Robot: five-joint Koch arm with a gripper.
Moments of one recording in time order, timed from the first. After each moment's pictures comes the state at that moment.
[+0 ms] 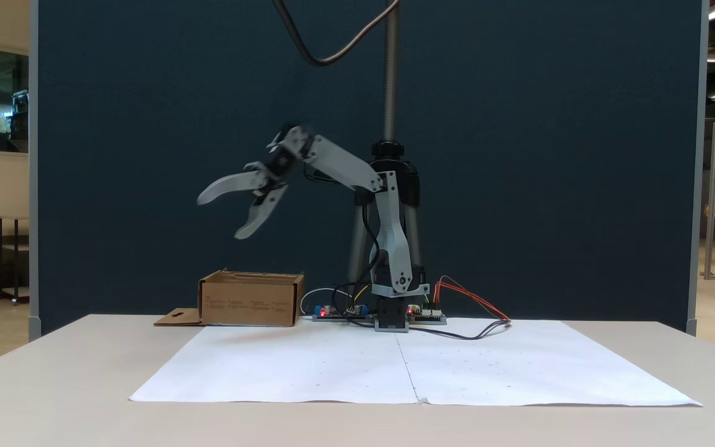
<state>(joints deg) 54.9 81.2 26.8 75.9 -1.3</state>
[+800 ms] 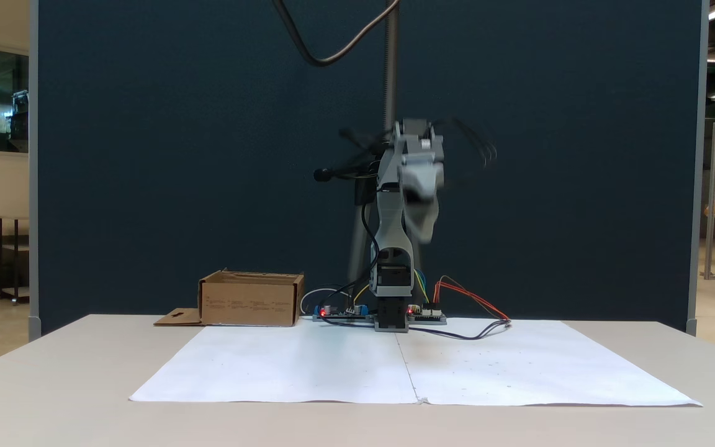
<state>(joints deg) -6.6 99.9 56.7 64.9 5.4</state>
